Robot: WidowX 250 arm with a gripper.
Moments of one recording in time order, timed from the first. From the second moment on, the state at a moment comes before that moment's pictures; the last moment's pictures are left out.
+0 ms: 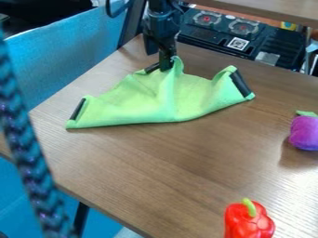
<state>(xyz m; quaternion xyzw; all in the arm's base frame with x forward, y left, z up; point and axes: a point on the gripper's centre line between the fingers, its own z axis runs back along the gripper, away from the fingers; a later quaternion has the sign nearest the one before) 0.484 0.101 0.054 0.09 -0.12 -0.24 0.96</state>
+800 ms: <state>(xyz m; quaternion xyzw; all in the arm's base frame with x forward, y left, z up) 0.484 0.103 0.048 0.09 -0.11 -0.24 0.96</state>
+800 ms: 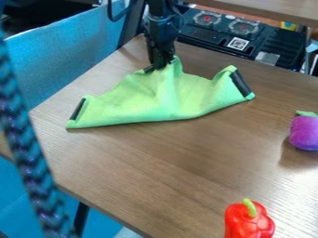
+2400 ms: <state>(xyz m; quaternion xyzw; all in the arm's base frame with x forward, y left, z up) 0.438 0.046 0.104 0.04 -0.17 -0.28 0.94</state>
